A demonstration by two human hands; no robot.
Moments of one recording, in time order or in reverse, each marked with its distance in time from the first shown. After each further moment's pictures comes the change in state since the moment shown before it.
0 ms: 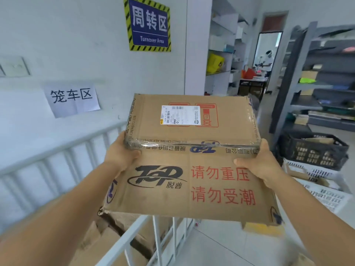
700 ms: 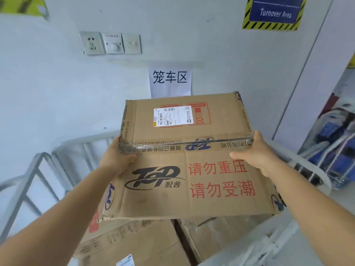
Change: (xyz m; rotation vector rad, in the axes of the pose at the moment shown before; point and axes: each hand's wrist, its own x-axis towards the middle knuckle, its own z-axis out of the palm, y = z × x) left_hand 0.062 -0.175 -0.153 0.095 0.440 -0.423; right_hand 0.099 -0.155 0.322 -0.173 -0.564 -0.252
